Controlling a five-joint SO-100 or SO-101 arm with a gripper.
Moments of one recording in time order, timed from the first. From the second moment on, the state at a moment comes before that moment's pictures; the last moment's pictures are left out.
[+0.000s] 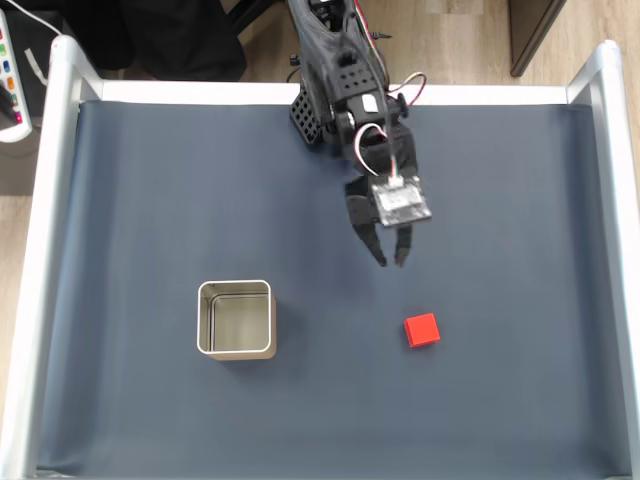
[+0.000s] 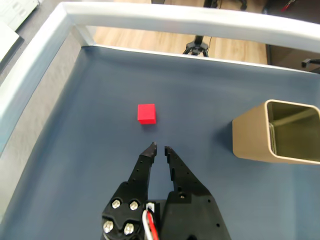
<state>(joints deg) -24.7 151.9 149.8 38.0 -80.8</state>
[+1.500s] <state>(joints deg) -24.8 94.3 115.1 33.8 -85.4</state>
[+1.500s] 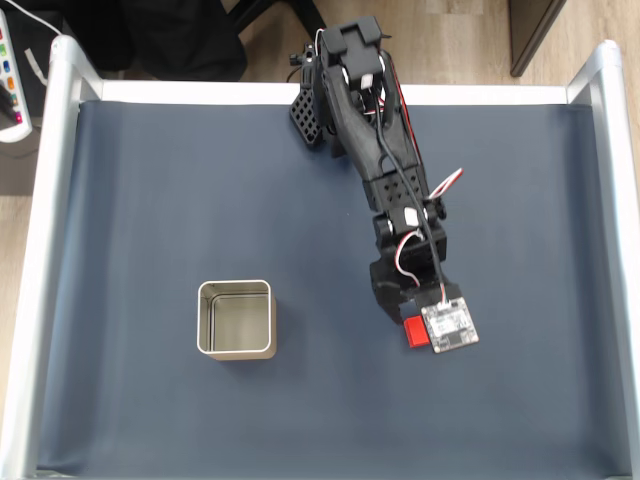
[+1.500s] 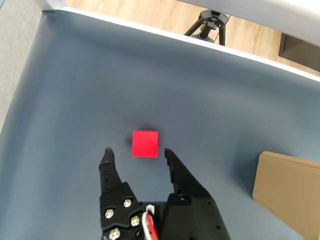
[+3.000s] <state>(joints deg) -24.7 90.2 114.1 31.2 -87.9</state>
